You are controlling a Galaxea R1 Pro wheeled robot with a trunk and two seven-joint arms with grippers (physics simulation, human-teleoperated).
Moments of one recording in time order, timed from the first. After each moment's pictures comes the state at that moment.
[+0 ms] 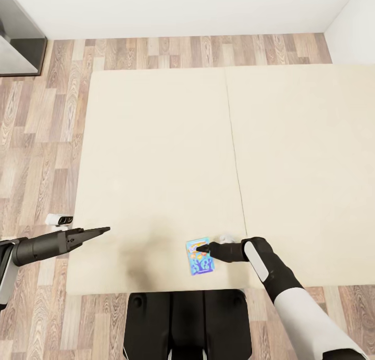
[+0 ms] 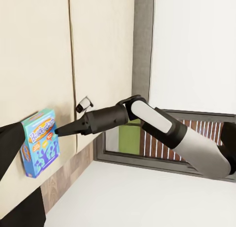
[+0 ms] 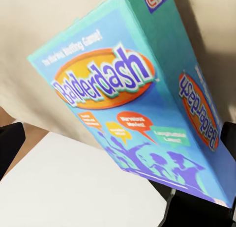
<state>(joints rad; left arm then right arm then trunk) -0.50 0.34 0.34 -1.42 0.20 1.00 -1.57 -0.73 0.01 0.10 -0.82 -0.45 0.91 0.35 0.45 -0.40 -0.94</state>
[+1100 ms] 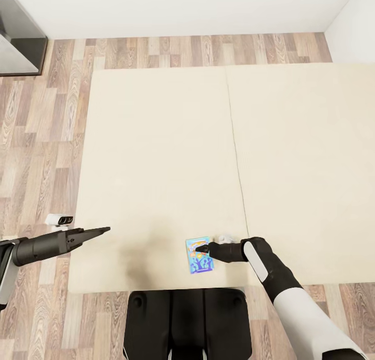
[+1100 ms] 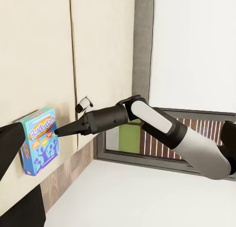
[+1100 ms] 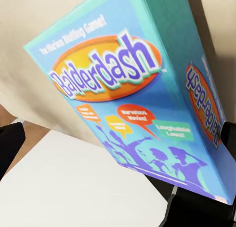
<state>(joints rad) -0.50 0.34 0.34 -1.42 0.20 1.00 -1.57 -0.73 0.01 0.11 -0.82 -0.45 0.91 0.35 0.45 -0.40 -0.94</state>
